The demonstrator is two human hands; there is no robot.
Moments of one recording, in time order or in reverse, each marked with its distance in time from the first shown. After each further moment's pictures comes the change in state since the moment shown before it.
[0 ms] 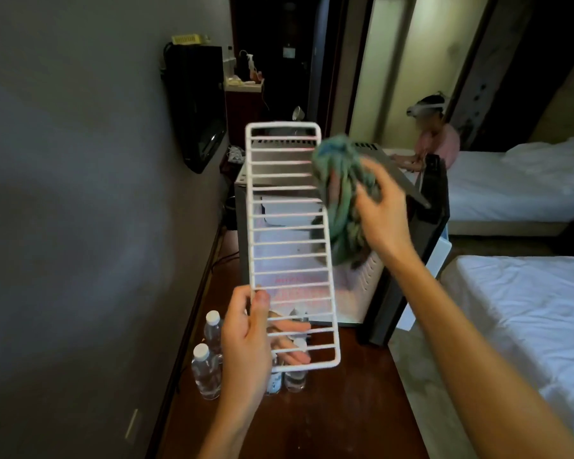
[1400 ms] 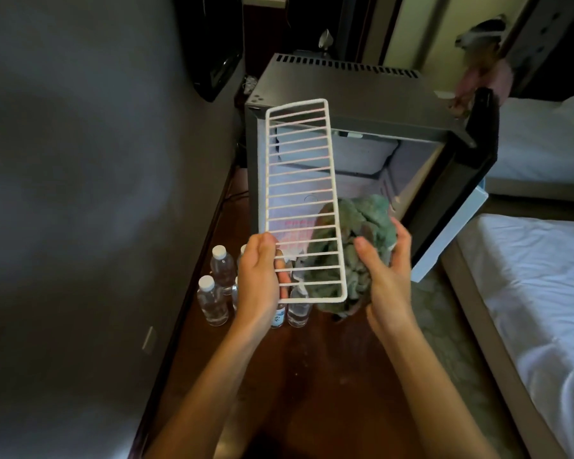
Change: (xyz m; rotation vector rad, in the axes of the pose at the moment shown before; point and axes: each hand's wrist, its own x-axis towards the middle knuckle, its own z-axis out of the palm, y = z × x) left_hand 0.033 -0.066 -0.002 0.157 0.148 -0.110; right_hand -0.151 0.053 0.021 0.549 0.150 0.569
